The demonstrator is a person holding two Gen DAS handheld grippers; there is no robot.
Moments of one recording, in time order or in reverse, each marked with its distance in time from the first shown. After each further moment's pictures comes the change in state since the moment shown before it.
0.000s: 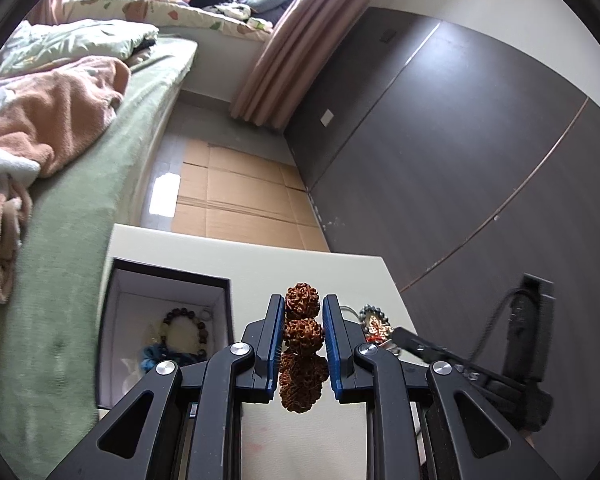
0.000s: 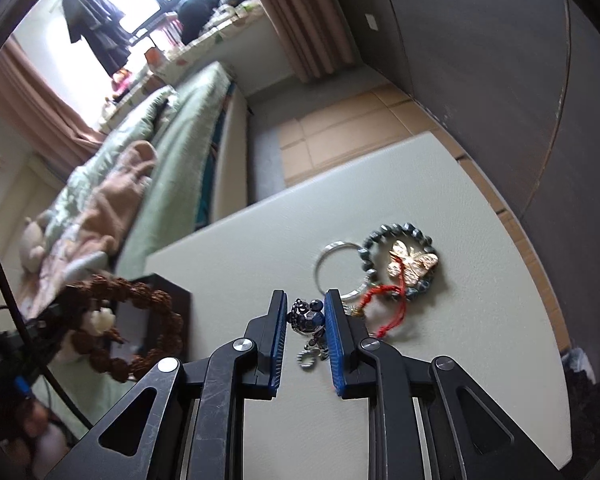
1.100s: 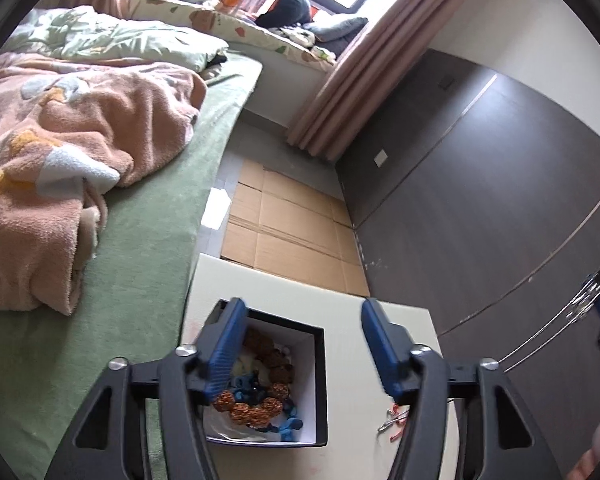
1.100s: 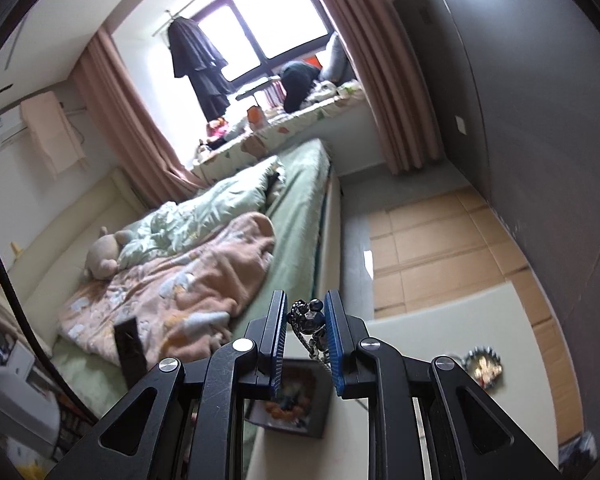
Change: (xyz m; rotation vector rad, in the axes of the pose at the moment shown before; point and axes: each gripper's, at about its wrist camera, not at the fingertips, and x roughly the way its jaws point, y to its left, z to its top) left arm -0.030 0.062 0.025 -0.155 -0.111 0.121; right arm -0.122 0.137 0.045 -0.200 -0.274 0.215
